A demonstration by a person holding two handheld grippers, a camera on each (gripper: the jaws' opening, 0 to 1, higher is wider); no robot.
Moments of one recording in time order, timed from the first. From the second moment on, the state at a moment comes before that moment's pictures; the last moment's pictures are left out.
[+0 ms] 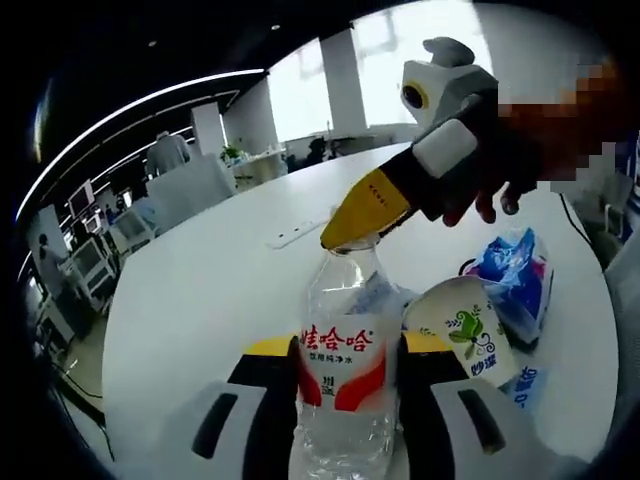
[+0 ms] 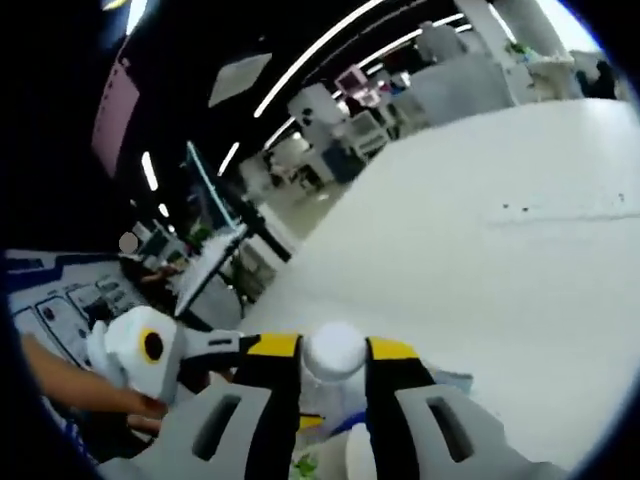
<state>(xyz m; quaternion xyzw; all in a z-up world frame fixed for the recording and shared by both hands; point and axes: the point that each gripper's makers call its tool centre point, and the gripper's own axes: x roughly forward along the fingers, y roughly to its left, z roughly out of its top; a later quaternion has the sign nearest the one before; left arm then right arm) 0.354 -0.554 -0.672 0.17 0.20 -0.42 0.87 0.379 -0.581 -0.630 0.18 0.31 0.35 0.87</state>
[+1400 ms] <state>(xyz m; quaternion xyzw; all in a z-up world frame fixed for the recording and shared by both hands) 0.327 -0.511 -0.672 0.15 0.23 -0.32 0.90 0.328 -0.500 -0.591 -0.11 0.23 0.47 0.84</state>
